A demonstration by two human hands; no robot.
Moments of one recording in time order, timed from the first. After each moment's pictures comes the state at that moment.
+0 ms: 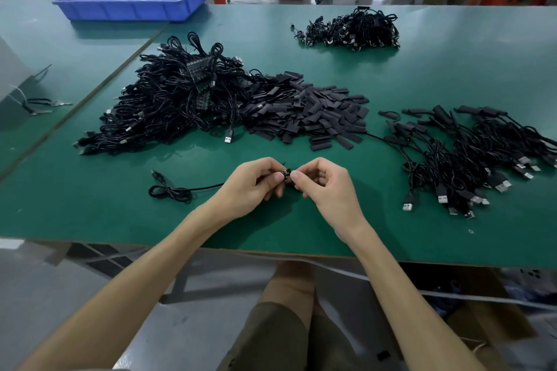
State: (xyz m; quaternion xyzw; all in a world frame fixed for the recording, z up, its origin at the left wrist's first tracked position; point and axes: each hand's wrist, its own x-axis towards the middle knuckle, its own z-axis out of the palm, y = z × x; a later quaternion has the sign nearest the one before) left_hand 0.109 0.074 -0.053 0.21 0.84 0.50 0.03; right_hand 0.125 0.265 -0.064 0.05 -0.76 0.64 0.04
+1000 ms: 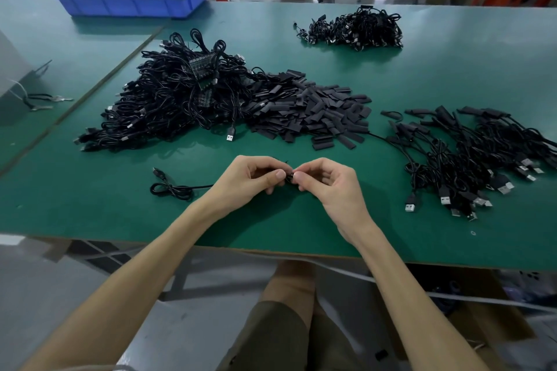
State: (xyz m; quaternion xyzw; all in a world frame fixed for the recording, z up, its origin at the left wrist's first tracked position) left_hand 0.101 0.062 -0.056 0.22 0.80 0.56 0.04; right_hand 0.124 0.270 -0.065 0.09 -0.72 0.69 0.02
